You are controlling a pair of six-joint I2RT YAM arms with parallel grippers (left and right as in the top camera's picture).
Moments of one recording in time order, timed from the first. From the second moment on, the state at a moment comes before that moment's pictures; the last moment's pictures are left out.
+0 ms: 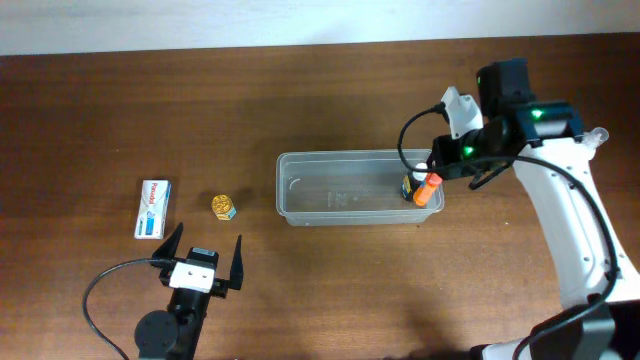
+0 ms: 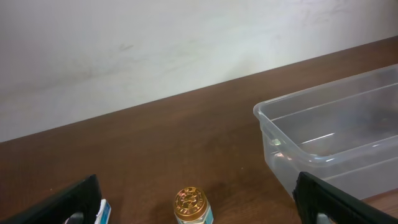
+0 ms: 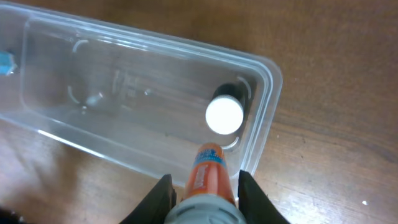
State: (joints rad) left arm -0.07 0.01 0.01 -0.07 0.12 0.19; right arm 0.06 1.60 1.49 -1.16 -0.28 -0.10
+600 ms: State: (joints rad) left arm -0.07 0.01 0.01 -0.07 0.12 0.19; right arm 0.06 1.61 1.38 -1.04 -0.28 -0.10
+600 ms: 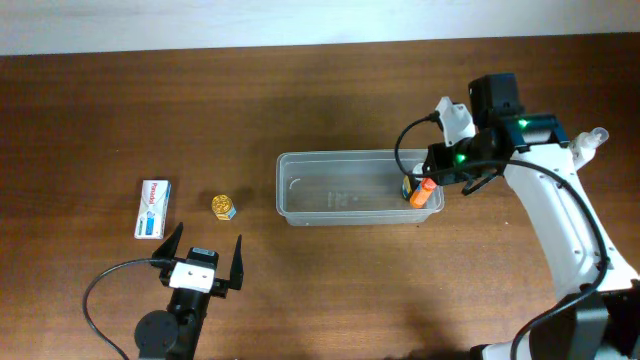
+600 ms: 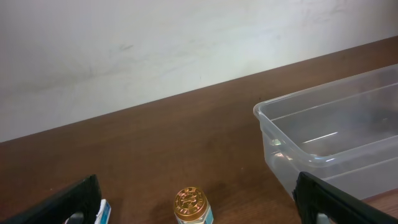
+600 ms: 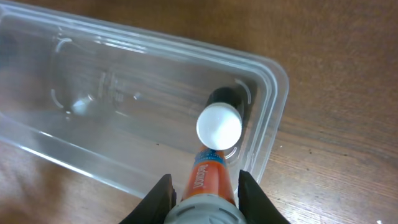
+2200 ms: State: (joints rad) left arm -0.07 0.01 0.01 -0.07 0.12 0.19; right arm 0.12 1.61 1.26 -0.93 -0.19 -0.10
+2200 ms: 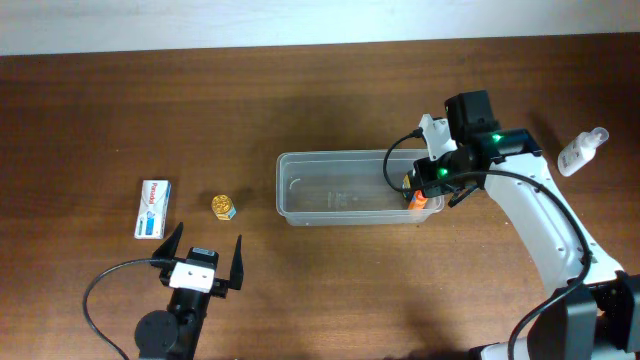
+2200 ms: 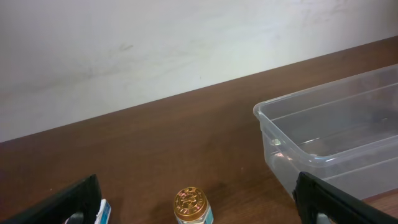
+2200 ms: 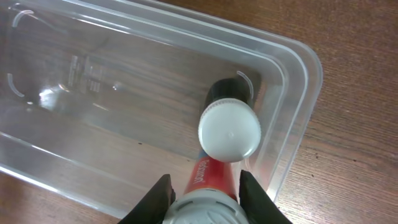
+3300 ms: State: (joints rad) left arm -0.07 0.01 0.01 -0.07 0.12 0.19; right arm 0.11 1.61 1.54 -1.01 -0.13 -0.07
